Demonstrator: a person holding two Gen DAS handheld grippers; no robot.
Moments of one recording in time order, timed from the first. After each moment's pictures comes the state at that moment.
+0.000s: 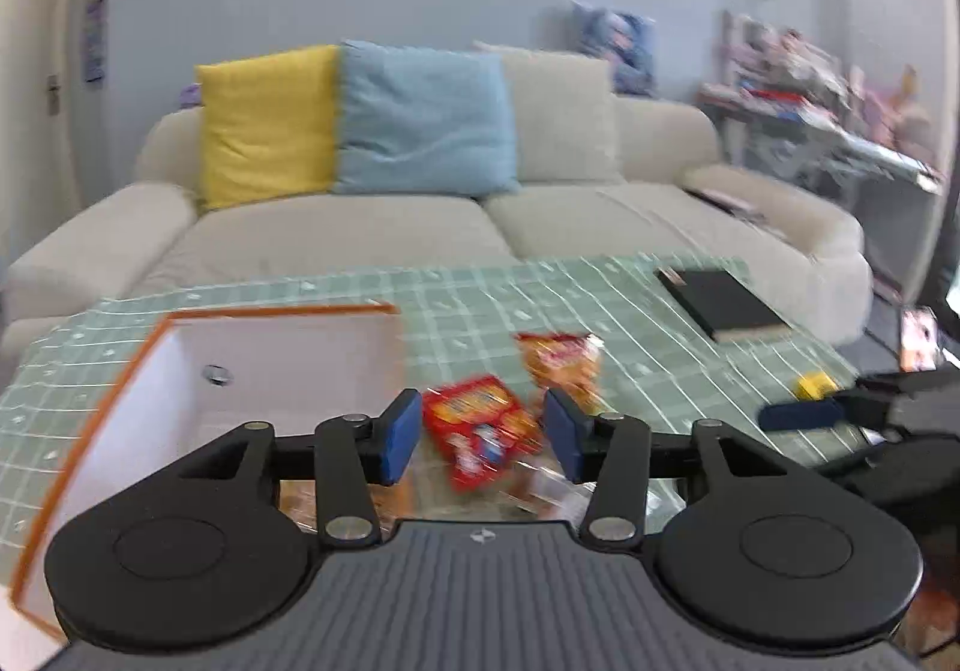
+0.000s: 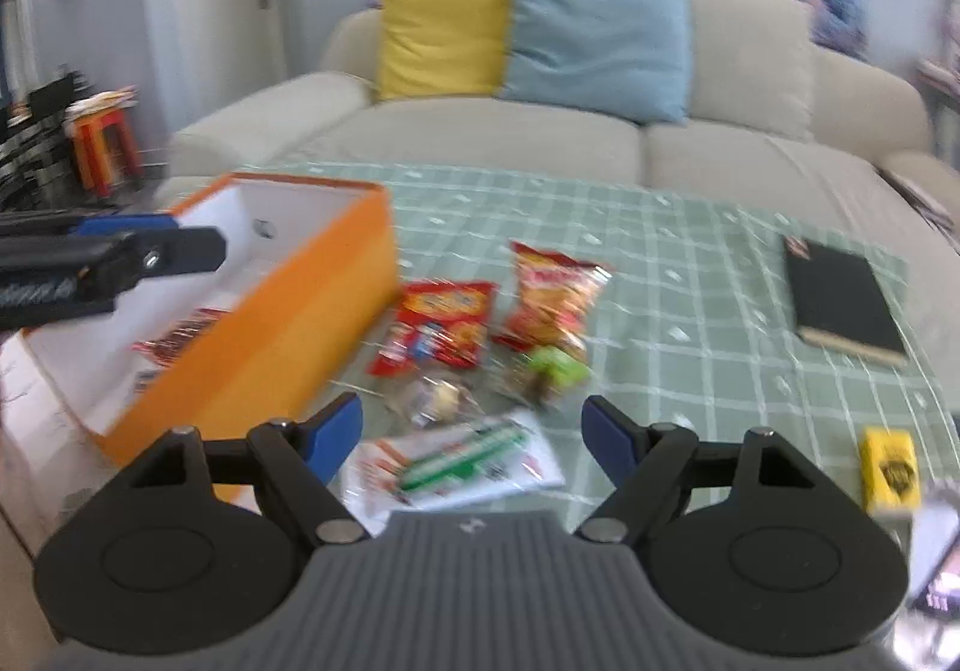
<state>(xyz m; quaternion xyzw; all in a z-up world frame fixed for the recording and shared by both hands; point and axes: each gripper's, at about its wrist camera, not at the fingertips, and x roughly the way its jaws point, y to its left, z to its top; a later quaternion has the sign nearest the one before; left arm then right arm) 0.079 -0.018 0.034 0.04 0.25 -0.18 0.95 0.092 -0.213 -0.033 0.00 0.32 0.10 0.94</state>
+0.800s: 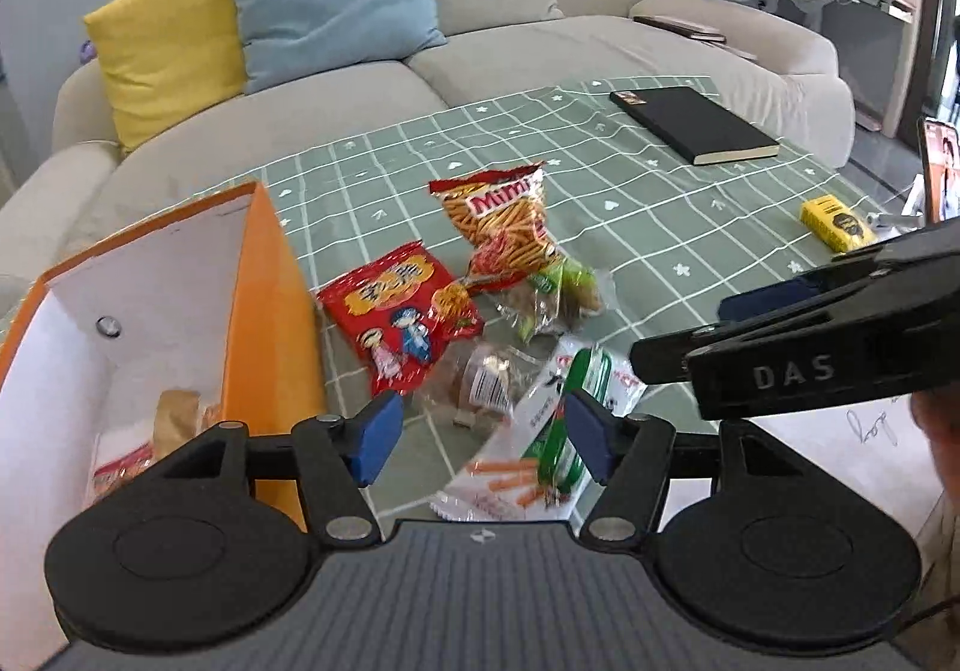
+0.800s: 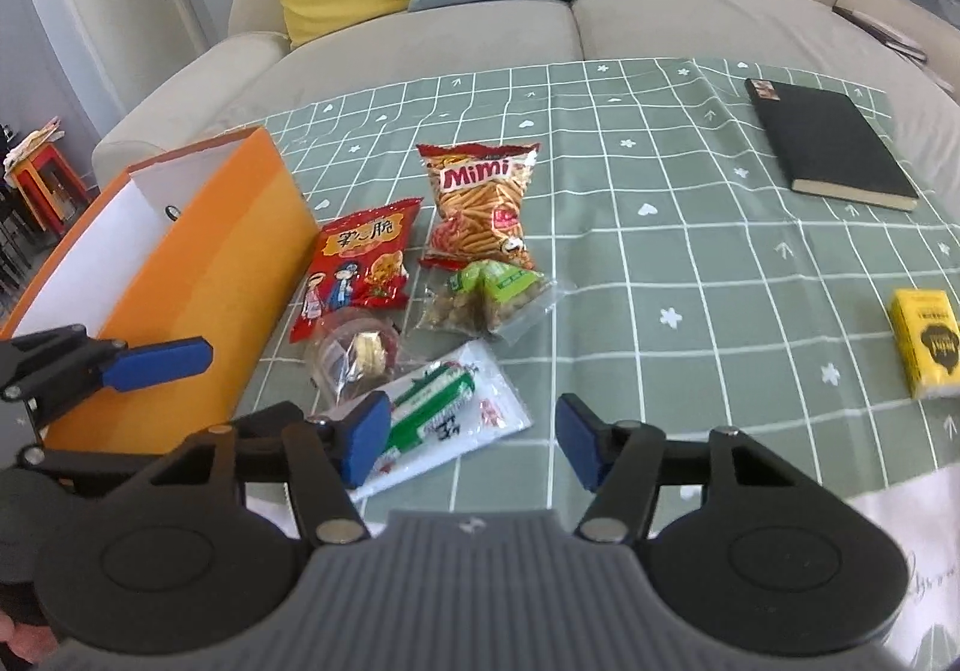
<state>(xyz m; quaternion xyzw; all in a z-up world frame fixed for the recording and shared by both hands) 0.129 -0.076 -0.030 0.15 0.37 -0.21 0.89 0.147 -0.242 -0.074 0.09 0.41 0.06 0.90</state>
